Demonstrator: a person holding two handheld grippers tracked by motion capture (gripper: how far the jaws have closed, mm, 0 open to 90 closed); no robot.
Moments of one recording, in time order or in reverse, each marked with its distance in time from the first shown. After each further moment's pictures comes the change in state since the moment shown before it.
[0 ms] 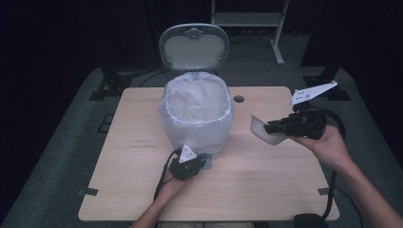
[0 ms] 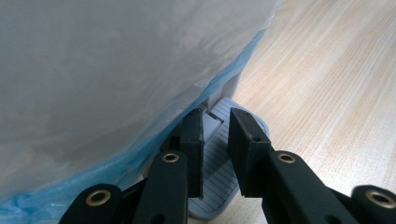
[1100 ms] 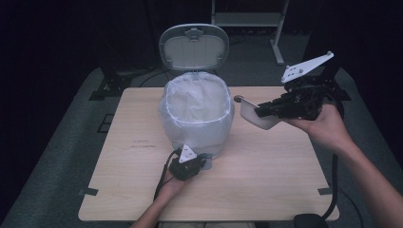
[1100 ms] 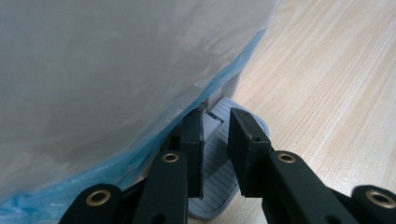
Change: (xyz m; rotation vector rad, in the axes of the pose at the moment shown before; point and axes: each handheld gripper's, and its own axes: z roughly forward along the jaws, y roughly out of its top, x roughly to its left) left arm 0.000 0.000 0.000 0.000 -0.001 0.003; right arm 0.026 0.067 -0.017 0.003 0.005 -0.084
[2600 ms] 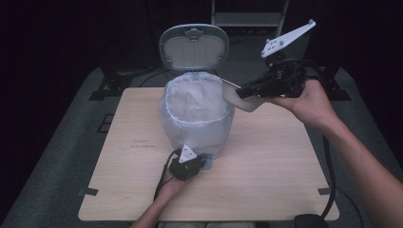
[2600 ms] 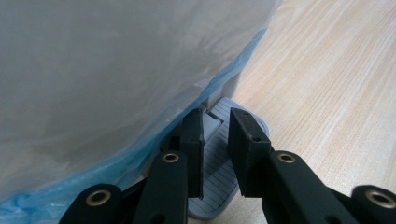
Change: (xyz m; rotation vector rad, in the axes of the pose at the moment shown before) left arm 0.000 0.000 0.000 0.001 0.000 0.000; right arm 0.011 0.066 0.005 -0.017 0.033 -0.077
